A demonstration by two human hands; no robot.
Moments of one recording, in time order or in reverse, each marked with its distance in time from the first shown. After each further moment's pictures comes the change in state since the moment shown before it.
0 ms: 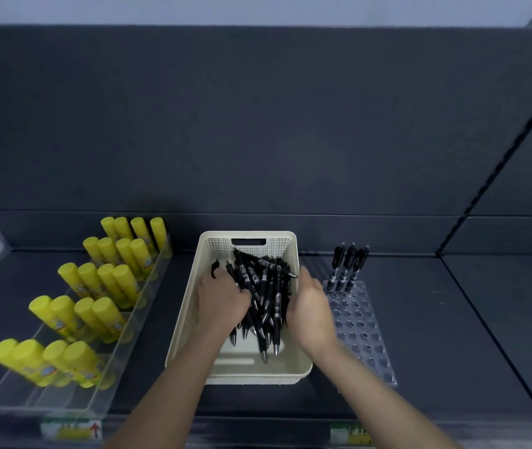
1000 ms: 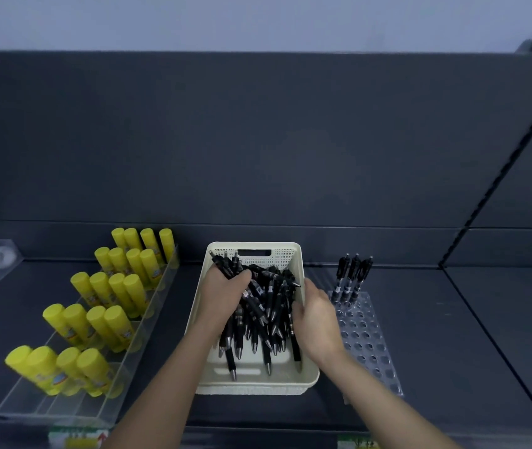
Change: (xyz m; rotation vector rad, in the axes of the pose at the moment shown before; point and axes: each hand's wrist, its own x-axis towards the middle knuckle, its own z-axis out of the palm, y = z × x) left_hand 0.005 -0.007 -0.025 -0.793 0.028 0.152; right_hand -0.001 0.002 -0.002 0.048 0.021 -0.038
